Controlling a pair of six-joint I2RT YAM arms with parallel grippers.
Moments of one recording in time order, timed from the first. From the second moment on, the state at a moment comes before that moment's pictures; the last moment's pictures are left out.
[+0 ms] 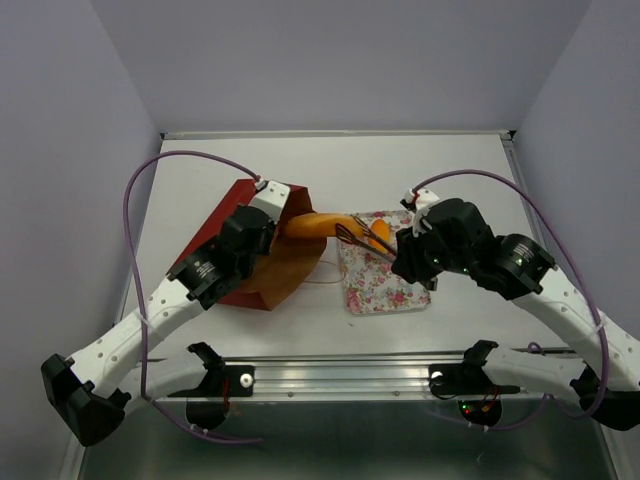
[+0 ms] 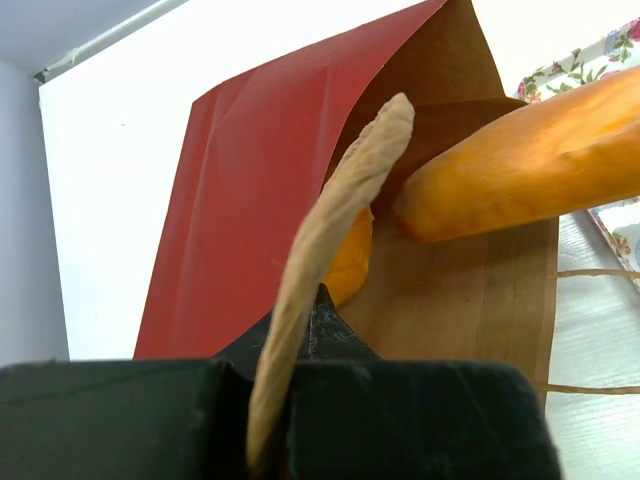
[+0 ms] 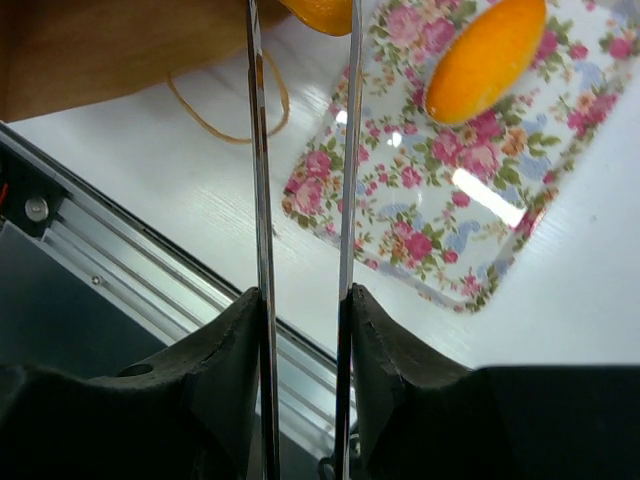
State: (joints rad) left arm -0.74 0.95 0.93 -0.47 -0.52 0.05; right arm 0.81 1.03 1.25 -0.93 0.01 0.28
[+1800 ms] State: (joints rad) left arm -0.74 0.98 0.98 -0.46 -0.54 0.00; right arm 0.81 0.90 1.08 -1.30 0.24 0.83
